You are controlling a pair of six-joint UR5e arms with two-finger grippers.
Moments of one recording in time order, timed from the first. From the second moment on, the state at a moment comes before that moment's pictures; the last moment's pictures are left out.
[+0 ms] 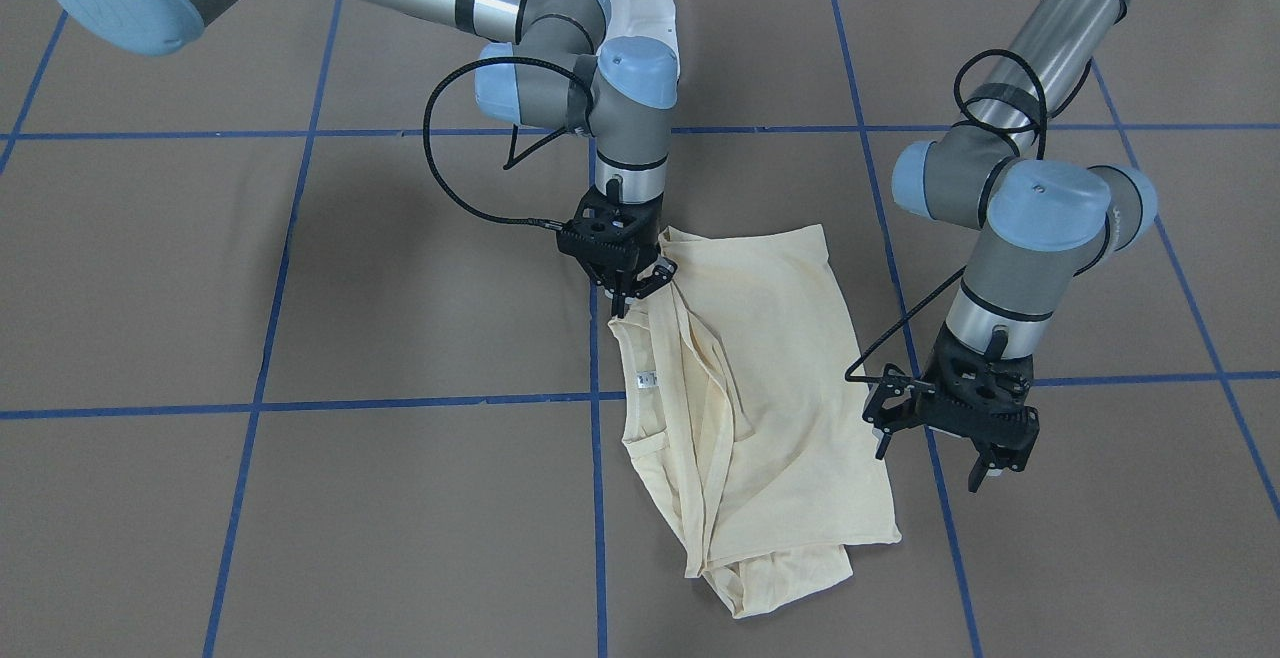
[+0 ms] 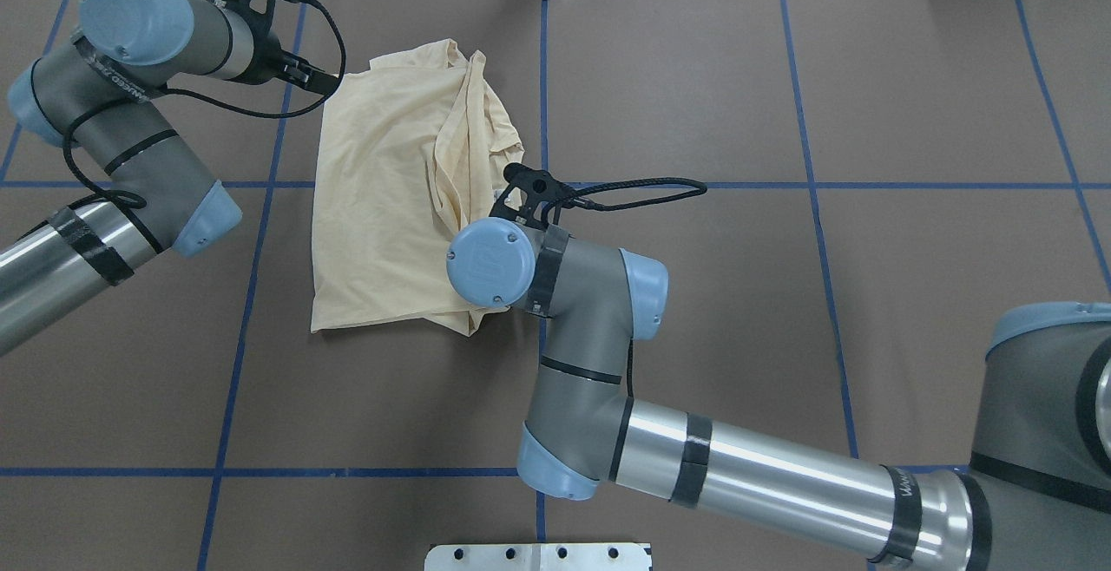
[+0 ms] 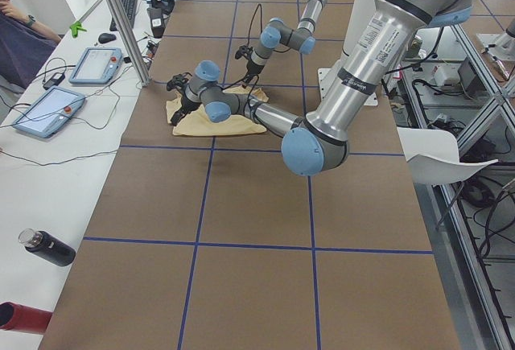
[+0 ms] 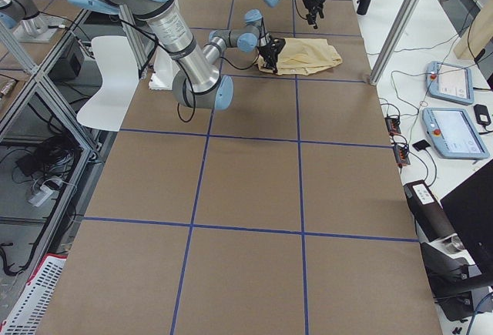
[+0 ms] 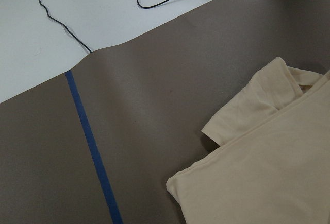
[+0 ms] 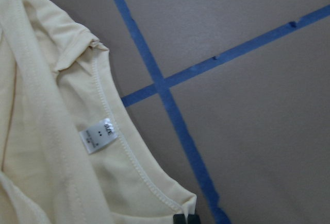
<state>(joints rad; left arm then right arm) -0.90 -2.13 -1.31 -2.26 -1.77 -0.54 0.38 -0.69 1.34 -1.42 1.42 1.74</state>
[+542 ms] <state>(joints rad) -0.90 -2.11 -1.34 -2.26 -1.77 -0.56 0.31 -0.99 1.72 -1.49 1.39 1.73</state>
